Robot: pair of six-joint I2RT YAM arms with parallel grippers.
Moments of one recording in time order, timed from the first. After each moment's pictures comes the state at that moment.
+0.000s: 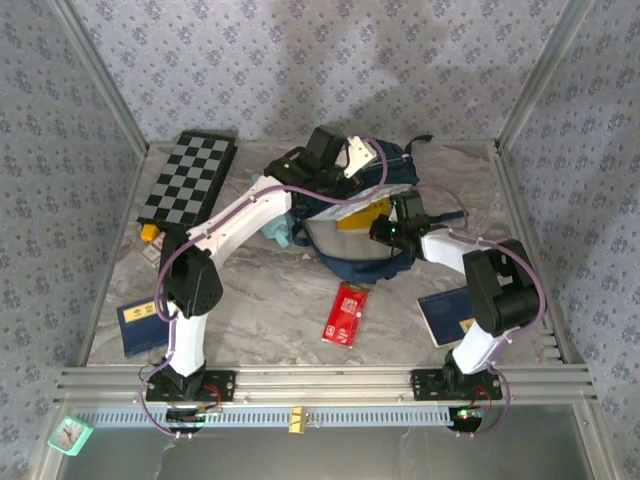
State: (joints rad) left arm -0.74 1.98 1.94 -0.61 0.06 0.24; right arm 0.31 1.70 0.89 0.02 -0.20 0.60
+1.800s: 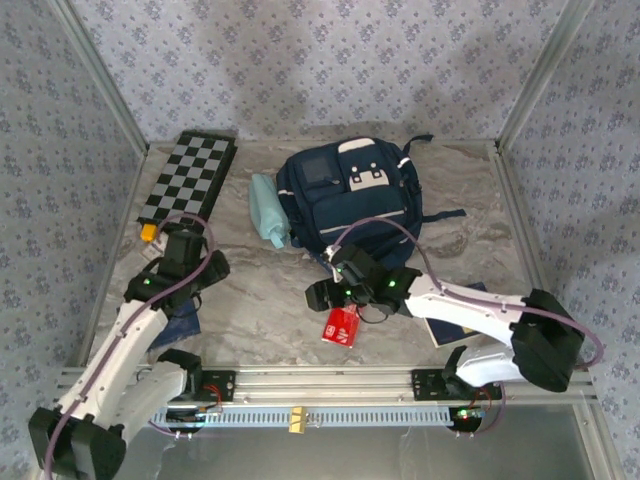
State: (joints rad) left arm -0.25 0.82 0.71 -0.84 -0.21 -0.68; right arm 0.98 1.34 0.81 -0.29 -0.11 0.62
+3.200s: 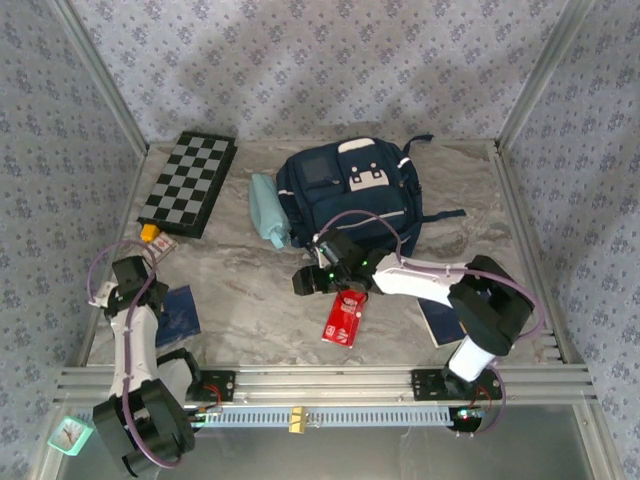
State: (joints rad) left arm 0.41 0.86 0.47 -0.69 -0.32 -0.82; right arm 0.87 1.65 0.94 -0.18 -0.25 0.64
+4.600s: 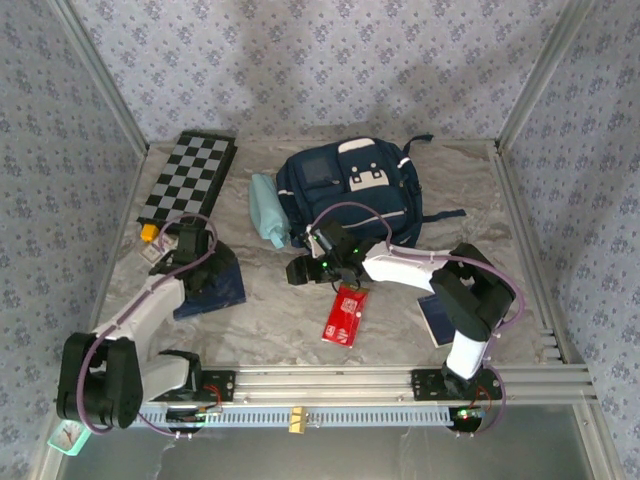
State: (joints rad) left arm -0.17 1.14 0.61 -0.47 -0.15 -0.93; right arm 0.83 1.76 1.05 -0.19 -0.32 0.61
